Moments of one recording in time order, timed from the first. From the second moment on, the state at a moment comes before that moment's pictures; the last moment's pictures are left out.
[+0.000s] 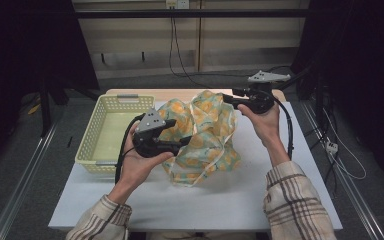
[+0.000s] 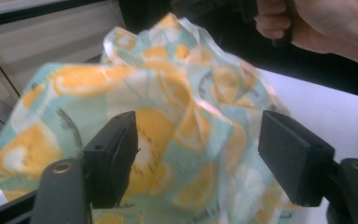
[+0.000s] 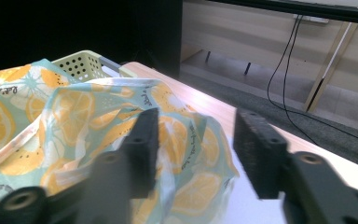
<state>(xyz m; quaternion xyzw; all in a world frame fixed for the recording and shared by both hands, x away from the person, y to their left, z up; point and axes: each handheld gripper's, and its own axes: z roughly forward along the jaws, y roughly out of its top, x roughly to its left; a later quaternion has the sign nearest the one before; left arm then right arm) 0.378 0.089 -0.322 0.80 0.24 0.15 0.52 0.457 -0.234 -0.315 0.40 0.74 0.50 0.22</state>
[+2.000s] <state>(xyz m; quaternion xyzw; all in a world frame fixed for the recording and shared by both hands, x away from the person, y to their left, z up) 0.329 0.171 -0.372 0.79 0.32 0.18 0.49 0.323 -0.265 -0.388 0.45 0.75 0.44 0.22</state>
